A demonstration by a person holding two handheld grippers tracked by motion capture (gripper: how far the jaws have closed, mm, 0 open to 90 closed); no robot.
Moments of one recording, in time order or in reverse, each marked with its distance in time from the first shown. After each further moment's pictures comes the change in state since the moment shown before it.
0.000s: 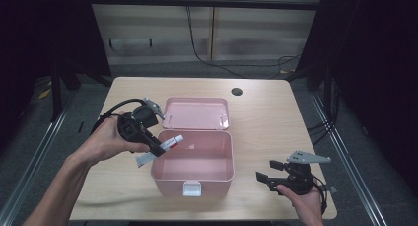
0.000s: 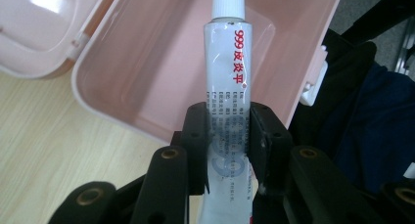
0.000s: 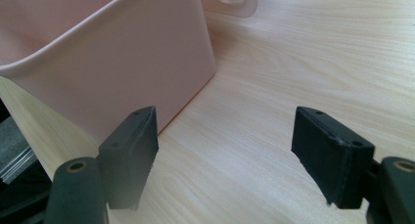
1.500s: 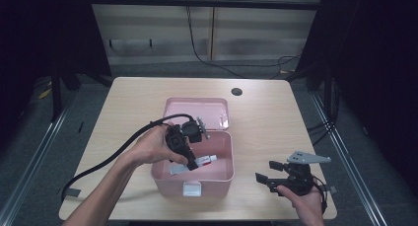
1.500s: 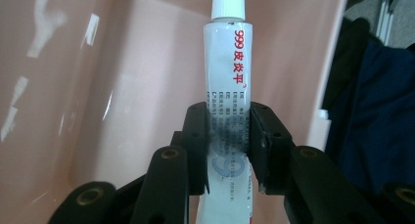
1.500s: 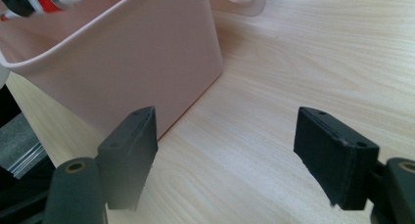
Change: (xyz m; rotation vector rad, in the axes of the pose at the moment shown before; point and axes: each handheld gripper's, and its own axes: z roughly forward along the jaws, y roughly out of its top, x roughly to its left) left arm -0.019 0.059 0.089 0.149 -0.090 0.152; right arm 0.000 0.000 -0.001 0.002 0.027 -0.007
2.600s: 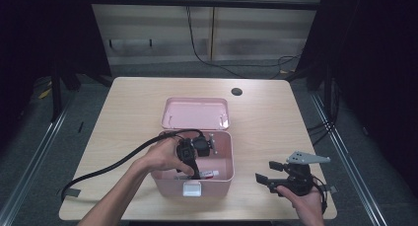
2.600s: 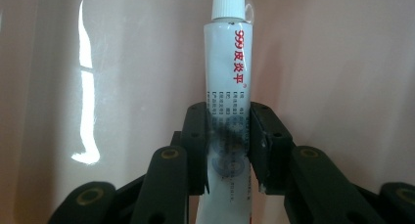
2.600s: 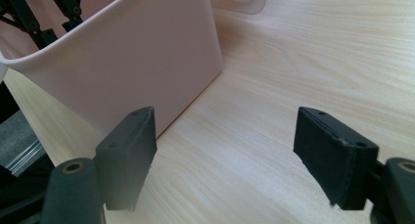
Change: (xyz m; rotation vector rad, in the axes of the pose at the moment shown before) left arm 0.008 0.008 0.055 0.110 -0.066 0.025; right arm 0.001 0.000 0.000 0.009 -0.003 -0.002
